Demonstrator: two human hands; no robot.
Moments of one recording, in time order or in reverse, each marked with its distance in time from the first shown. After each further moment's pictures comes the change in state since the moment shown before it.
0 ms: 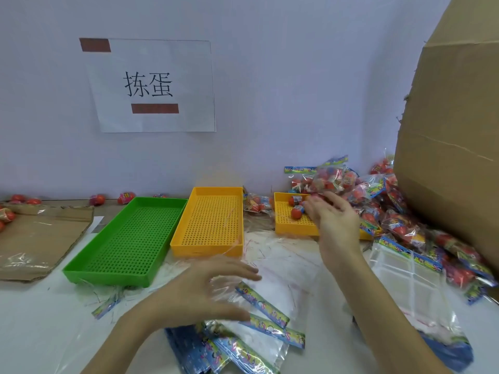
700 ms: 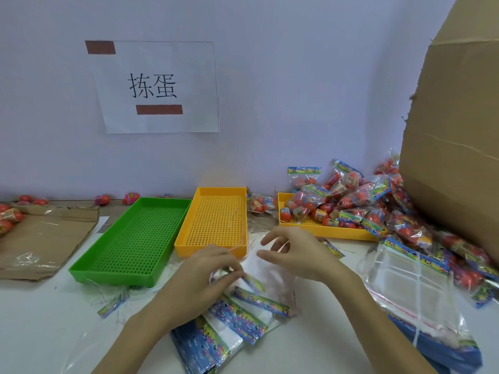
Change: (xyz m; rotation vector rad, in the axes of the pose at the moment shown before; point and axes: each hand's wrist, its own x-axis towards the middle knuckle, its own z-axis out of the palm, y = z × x) left_hand 0.008 -0.013 0.007 0.266 0.382 0.200; right_hand -0.022 0.023 0.005 -1.209 -0.732 -0.191
